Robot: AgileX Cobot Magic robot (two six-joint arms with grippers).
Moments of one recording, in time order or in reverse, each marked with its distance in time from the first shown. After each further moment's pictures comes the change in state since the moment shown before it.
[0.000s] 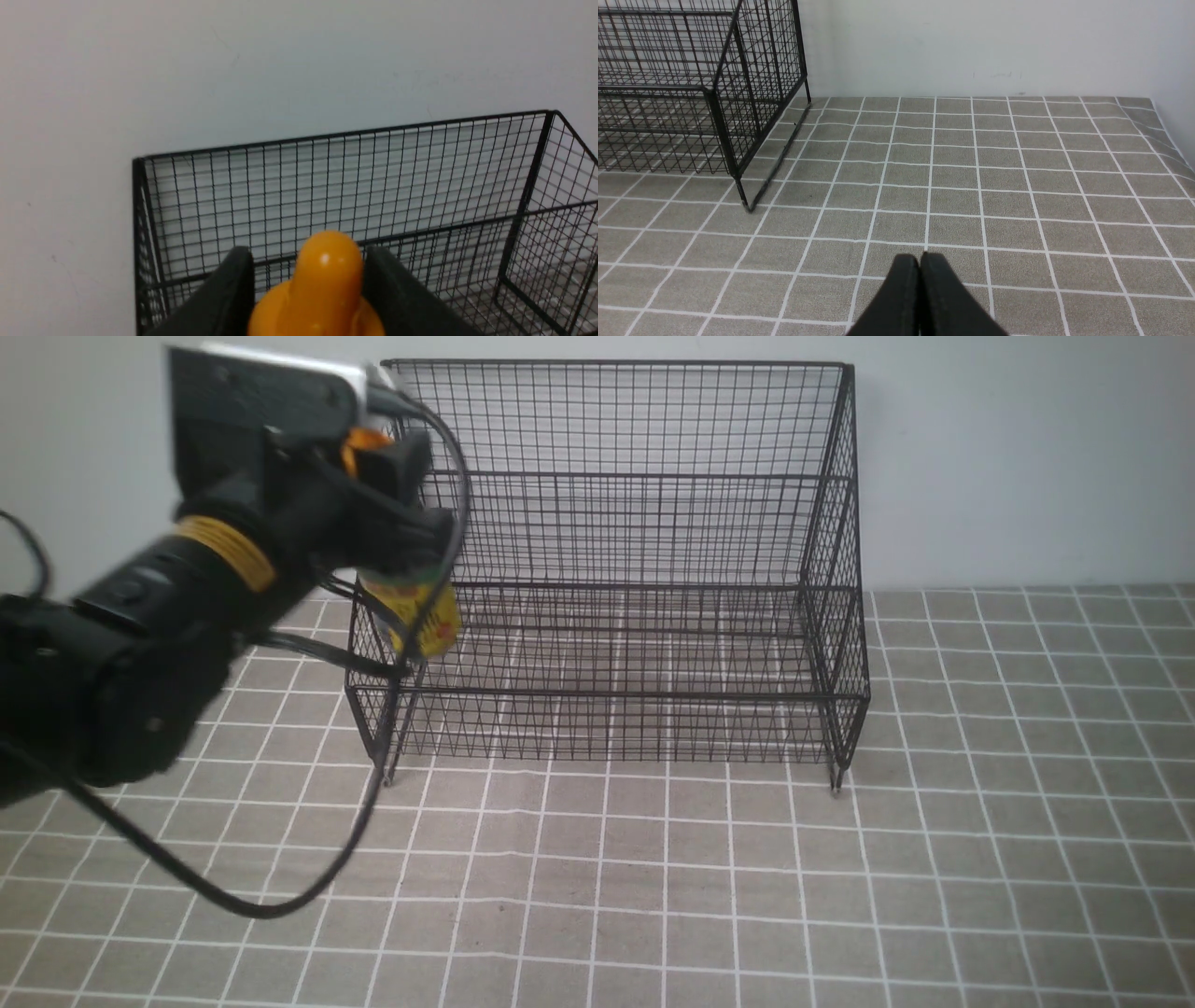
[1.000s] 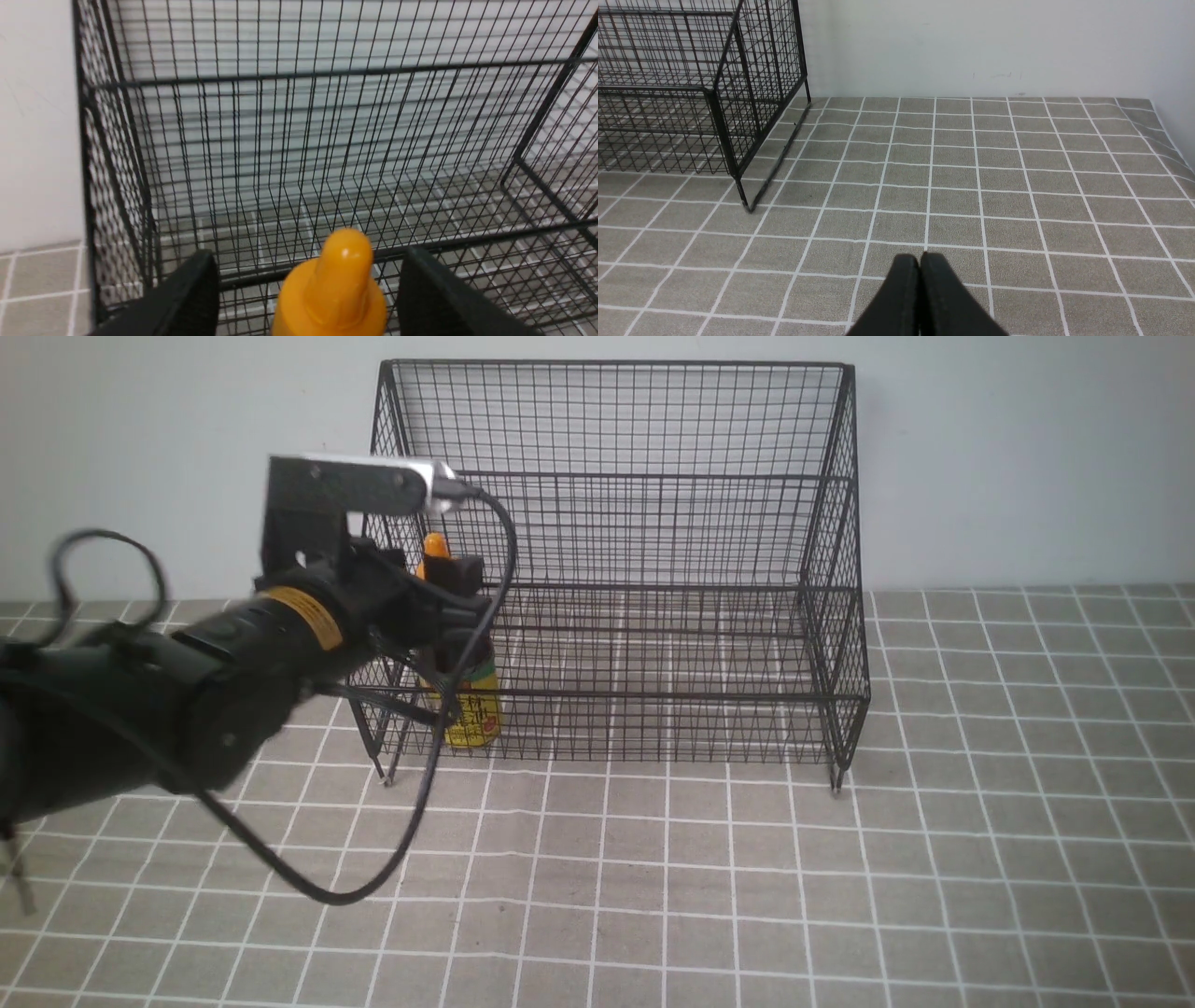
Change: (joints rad) right arm 0.000 0.000 0.000 0.000 0.000 -0.002; left arm -0.012 0.075 -0.012 0.008 0.185 -0.107
